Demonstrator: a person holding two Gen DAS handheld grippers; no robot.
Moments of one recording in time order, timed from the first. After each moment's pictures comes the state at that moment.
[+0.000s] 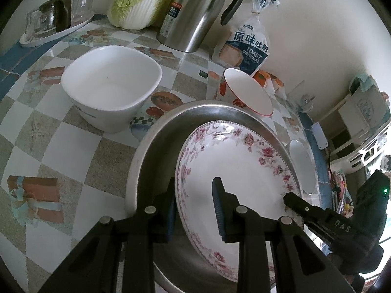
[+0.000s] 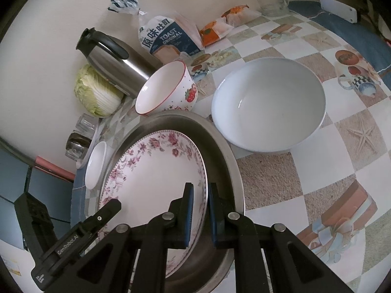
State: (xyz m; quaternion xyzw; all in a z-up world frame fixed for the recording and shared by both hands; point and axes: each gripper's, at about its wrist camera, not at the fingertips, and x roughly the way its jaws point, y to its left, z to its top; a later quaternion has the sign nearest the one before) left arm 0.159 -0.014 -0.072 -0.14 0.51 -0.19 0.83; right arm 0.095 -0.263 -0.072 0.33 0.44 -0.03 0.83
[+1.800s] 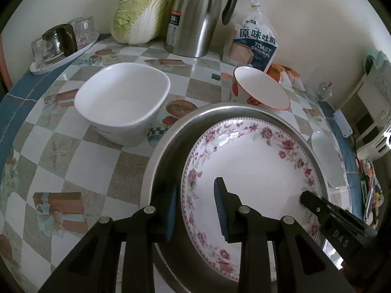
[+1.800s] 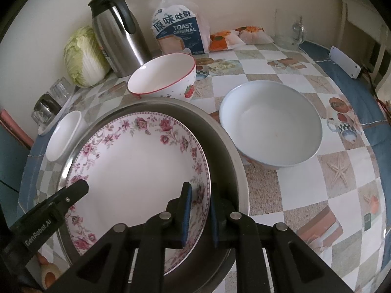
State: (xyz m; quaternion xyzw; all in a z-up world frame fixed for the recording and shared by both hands) left arm 0.159 -0.024 -0.066 -0.05 0.49 -0.13 0.86; right arm 0.106 -0.226 -0.065 0.16 0.47 -0.10 0.86
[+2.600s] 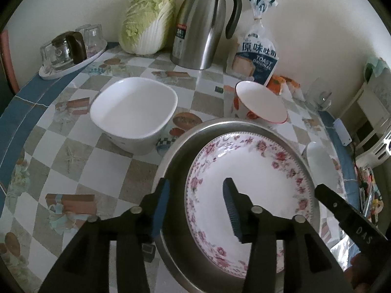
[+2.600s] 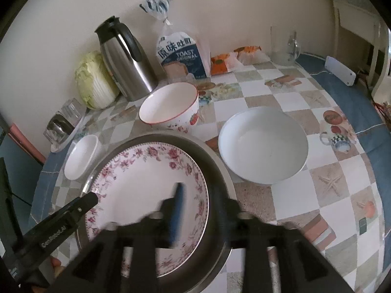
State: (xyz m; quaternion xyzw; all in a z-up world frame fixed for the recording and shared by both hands) left arm 0.151 -0.016 -0.042 -0.06 0.48 -0.12 0.87; right arm 0.092 -0.235 -0.030 0.19 0.42 -0.09 0.88
